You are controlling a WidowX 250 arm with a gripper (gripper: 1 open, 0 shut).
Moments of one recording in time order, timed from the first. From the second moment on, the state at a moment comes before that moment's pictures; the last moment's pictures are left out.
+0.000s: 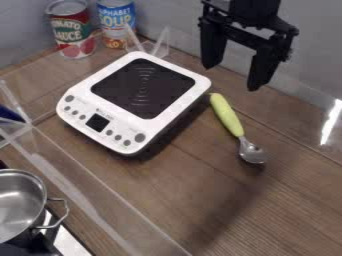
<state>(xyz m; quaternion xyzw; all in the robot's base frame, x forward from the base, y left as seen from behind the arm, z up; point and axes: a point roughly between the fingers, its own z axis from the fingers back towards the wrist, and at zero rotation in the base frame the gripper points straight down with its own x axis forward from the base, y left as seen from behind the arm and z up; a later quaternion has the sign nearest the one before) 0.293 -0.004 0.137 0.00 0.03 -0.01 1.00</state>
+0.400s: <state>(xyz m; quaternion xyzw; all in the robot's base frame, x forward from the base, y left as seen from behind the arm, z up) 0.307 -0.007 0.101 -0.01 0.04 0.07 1.00</state>
